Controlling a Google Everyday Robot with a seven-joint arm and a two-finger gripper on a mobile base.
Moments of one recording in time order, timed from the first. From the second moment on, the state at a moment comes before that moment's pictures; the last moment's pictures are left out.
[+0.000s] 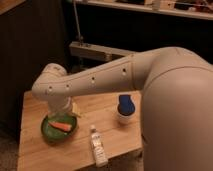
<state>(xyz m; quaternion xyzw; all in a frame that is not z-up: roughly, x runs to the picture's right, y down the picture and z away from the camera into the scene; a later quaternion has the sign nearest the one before) -0.186 0.115 0.680 -0.16 -0.24 -0.67 0.68</state>
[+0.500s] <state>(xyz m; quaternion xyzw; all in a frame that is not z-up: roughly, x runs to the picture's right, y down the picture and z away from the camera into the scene) -0.109 0.078 0.727 -0.07 -0.28 -0.67 0.68</state>
